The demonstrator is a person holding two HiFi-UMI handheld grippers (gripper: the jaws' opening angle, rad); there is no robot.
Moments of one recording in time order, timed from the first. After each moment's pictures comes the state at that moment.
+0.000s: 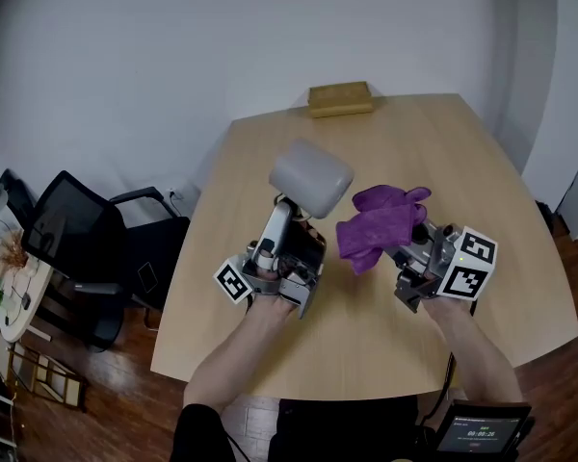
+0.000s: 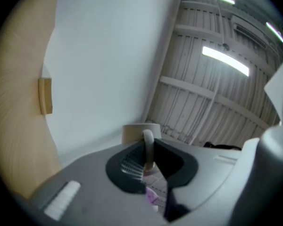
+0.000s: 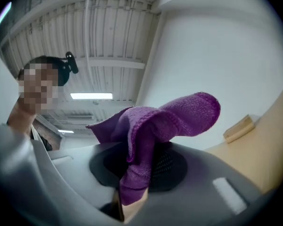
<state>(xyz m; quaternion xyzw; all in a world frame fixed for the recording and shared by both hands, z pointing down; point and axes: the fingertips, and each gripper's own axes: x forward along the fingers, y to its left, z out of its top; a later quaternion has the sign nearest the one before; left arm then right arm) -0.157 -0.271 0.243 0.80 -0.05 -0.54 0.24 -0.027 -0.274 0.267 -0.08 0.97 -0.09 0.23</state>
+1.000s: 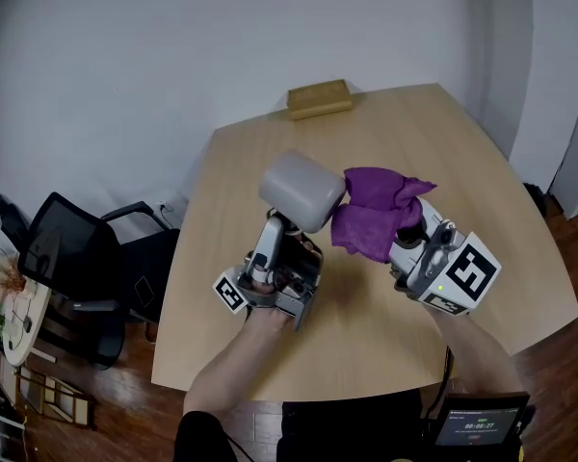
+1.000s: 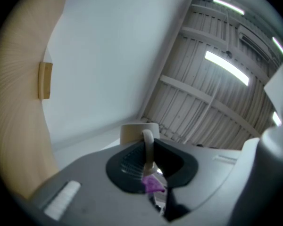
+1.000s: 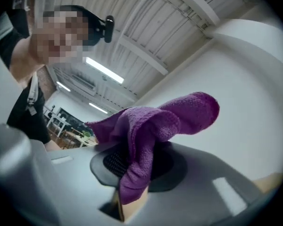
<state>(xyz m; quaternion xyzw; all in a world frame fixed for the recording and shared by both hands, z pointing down) -0.137 -0.257 0.248 0.80 0.00 -0.54 0.26 -0.017 -0.244 0.230 -0.19 0.95 0.16 0.19</state>
